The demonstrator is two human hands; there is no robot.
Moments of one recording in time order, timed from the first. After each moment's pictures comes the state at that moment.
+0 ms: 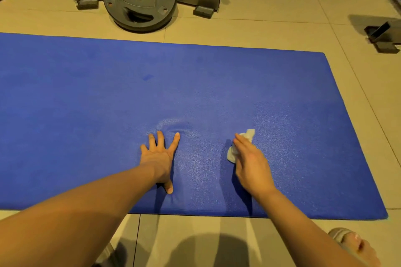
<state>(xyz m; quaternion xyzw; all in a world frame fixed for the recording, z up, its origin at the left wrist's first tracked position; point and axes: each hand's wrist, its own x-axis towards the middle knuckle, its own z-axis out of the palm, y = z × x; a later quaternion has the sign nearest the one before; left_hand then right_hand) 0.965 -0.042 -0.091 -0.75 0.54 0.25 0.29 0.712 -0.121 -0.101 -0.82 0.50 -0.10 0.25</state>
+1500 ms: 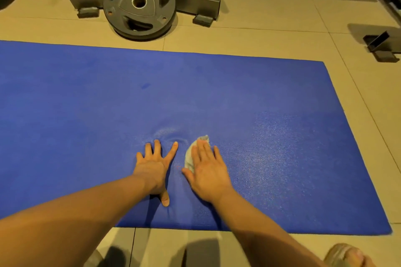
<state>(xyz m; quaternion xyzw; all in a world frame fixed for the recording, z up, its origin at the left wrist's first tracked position) 0.972 -0.042 -0.093 -0.73 0.57 0.23 0.29 0.805 -0.103 -0.121 -0.91 0.38 0.12 0.11</state>
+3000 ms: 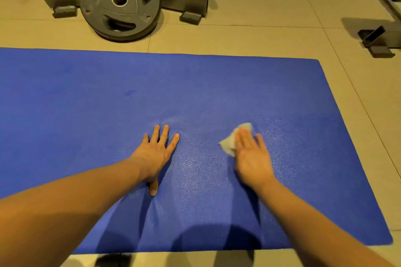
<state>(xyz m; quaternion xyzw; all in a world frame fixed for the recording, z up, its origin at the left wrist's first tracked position) 0.992 -0.120 -0.093 -0.63 0.67 0.20 0.34 0.710 -0.214 -0.129 -0.88 0.46 0.08 0.02</state>
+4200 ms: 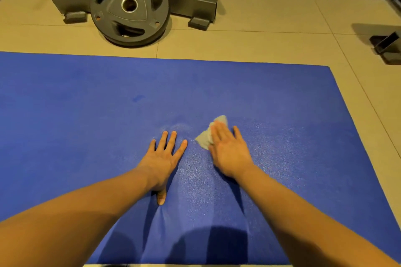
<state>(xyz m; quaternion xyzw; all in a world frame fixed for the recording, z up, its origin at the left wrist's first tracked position) 0.996 -0.118 -0.101 -0.65 0.67 0.20 0.31 0.800 -0.230 -0.129 -0.91 0.39 0.13 0.06</state>
